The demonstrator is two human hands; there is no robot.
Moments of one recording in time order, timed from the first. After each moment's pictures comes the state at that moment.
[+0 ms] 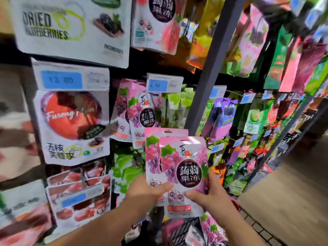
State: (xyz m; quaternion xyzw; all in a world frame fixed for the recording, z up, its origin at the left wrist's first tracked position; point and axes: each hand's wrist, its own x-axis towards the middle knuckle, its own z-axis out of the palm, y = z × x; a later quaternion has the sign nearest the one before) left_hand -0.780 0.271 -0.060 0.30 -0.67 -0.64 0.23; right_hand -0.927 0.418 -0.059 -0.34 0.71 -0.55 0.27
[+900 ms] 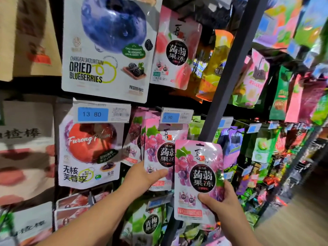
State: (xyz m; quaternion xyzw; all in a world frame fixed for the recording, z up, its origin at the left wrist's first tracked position) left_hand -0.788 0.187 -0.010 0.28 -0.76 -0.51 0.31; right_hand -0.928 0.388 -0.007 -0.32 0.64 -0.67 0.21
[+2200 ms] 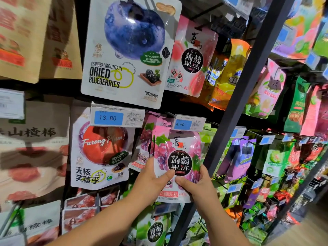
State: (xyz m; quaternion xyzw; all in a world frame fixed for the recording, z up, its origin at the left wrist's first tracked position) left_hand -0.787 0.193 -0.007 0.27 -0.73 -0.51 0.37; right_hand -0.920 0.295 -0.001 -0.38 0.63 -0.63 0.23
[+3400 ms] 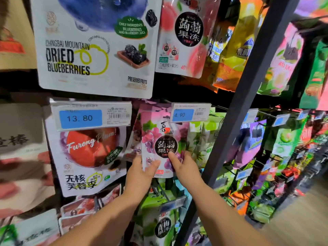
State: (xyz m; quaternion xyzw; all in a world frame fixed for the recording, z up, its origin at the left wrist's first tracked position) left_hand -0.821 0.132 -0.053 0.35 -0.68 -0.49 0.42; right_hand -0.945 0.208 -0.018 -0.36 0.80 -0.47 0.13
